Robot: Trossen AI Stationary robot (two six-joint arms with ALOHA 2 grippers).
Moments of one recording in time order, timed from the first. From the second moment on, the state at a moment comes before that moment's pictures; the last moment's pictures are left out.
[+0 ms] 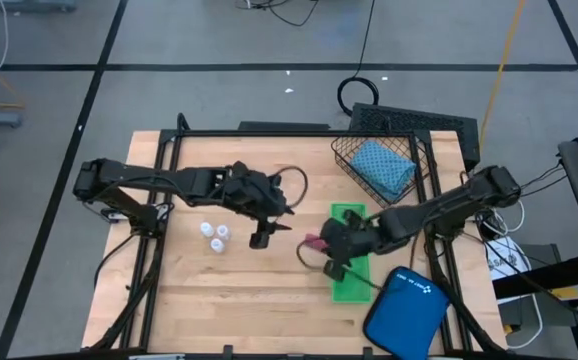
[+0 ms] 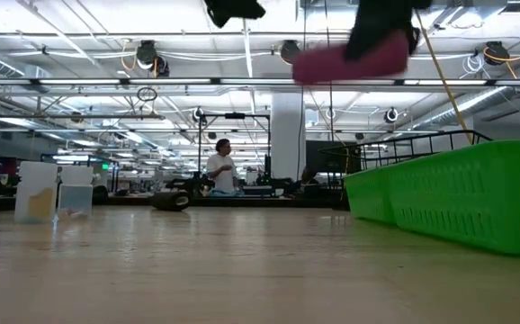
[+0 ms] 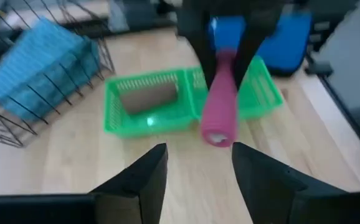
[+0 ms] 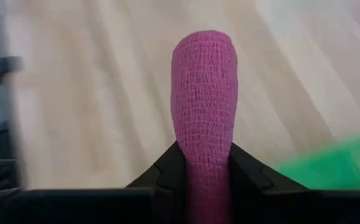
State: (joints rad) left arm -0.06 1.50 1.37 -0.49 0.09 0.11; right arm 0.35 1.56 1.28 -0.76 0.29 0.70
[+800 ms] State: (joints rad) left arm -0.02 1.25 1.00 -0.09 0.01 -0.03; right arm 0.42 1.56 0.87 -0.76 0.70 1.71
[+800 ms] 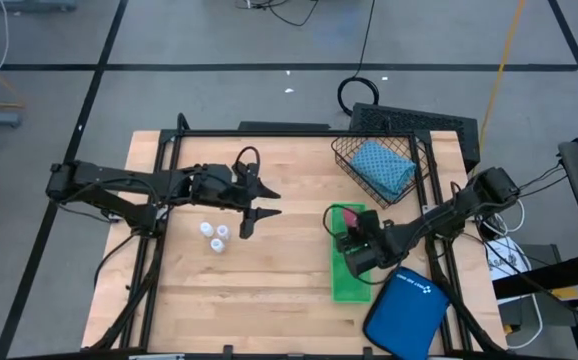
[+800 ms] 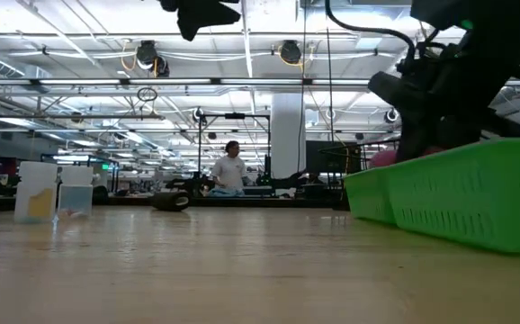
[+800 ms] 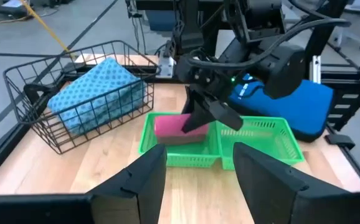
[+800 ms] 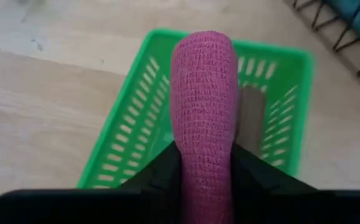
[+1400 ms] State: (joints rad) left arm -0.01 1.25 1.00 -0.08 0.00 -0.04; right arm 0.36 1.56 0.85 -0.50 0.67 1.37
